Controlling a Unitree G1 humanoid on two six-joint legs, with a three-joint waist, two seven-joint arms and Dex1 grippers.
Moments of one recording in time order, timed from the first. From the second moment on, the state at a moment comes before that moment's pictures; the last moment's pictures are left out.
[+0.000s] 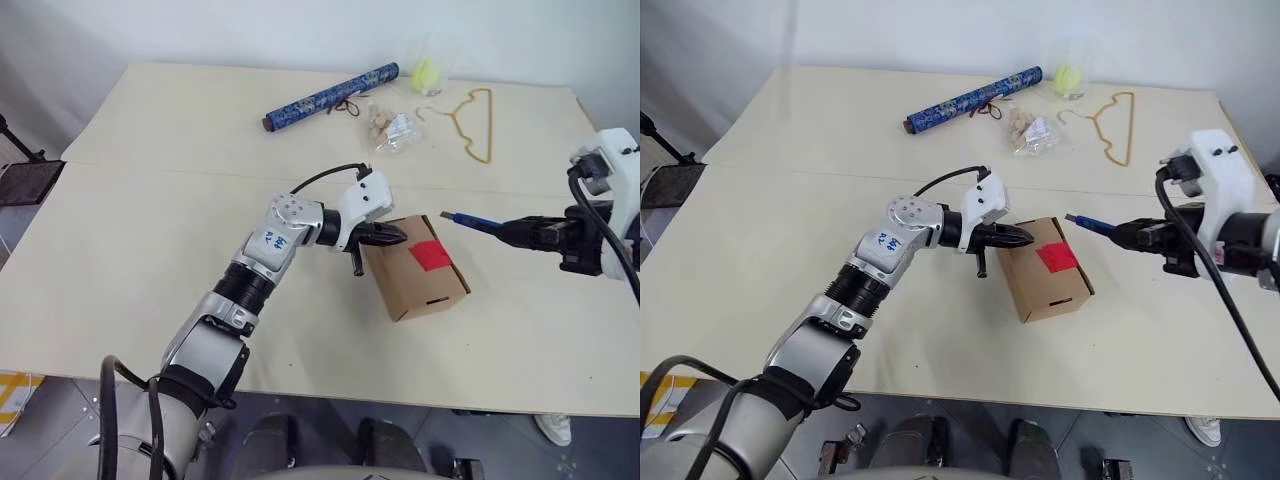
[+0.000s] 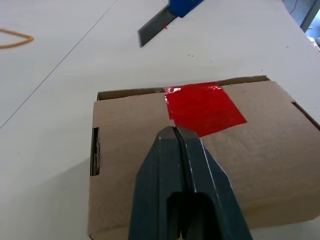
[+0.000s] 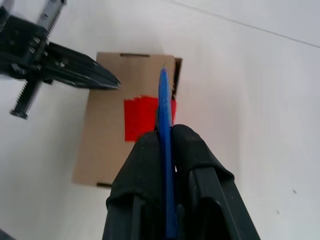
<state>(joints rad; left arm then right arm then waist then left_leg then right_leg) -1.03 0.13 -0.31 0.52 -0.10 0.31 -0.93 -0.46 -1.57 -0.13 -0.30 1.96 1.01 -0.15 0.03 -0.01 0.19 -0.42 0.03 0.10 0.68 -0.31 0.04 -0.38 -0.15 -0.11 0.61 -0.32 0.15</state>
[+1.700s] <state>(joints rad) -1.04 0.12 -0.37 0.44 0.00 0.44 -0.93 -0.84 -1.26 0.10 -0.07 1.85 1.29 -0.31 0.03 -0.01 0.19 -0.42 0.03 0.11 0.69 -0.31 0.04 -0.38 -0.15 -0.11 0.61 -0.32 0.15</state>
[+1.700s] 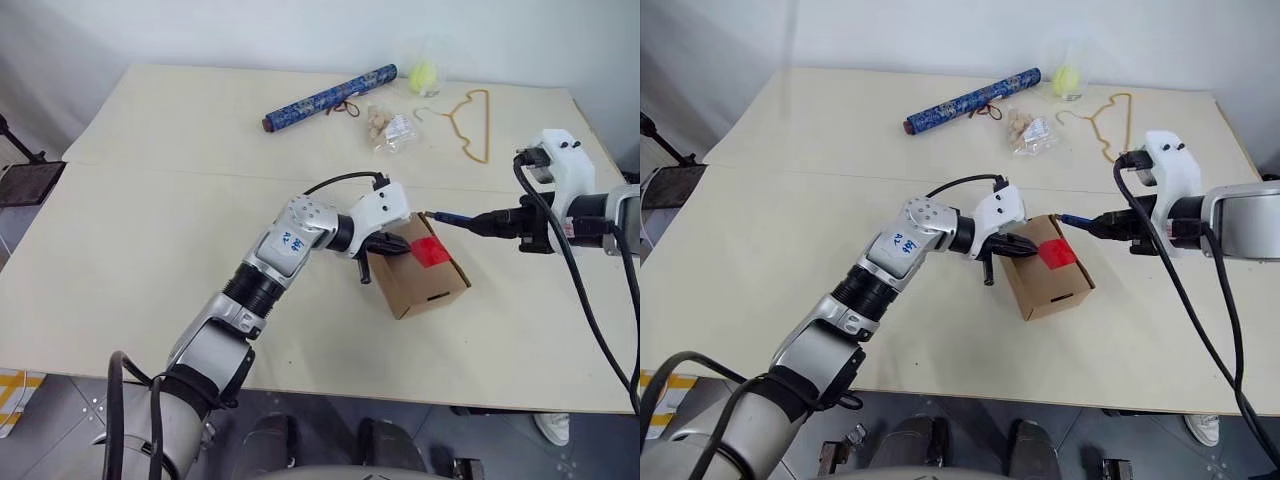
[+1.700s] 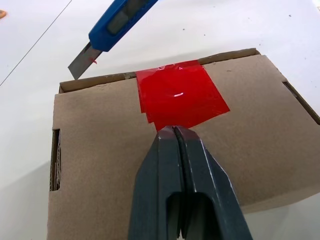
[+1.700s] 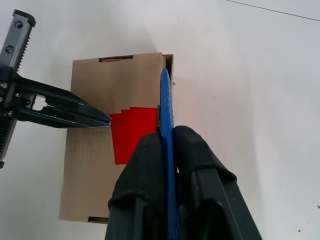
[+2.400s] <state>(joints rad) -1.04 0.12 -0.37 0.44 0.01 0.44 -0.91 -0.87 -1.27 0.13 -0.03 1.85 1.41 -0.30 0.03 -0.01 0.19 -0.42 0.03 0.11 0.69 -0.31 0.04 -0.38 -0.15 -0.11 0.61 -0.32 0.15</state>
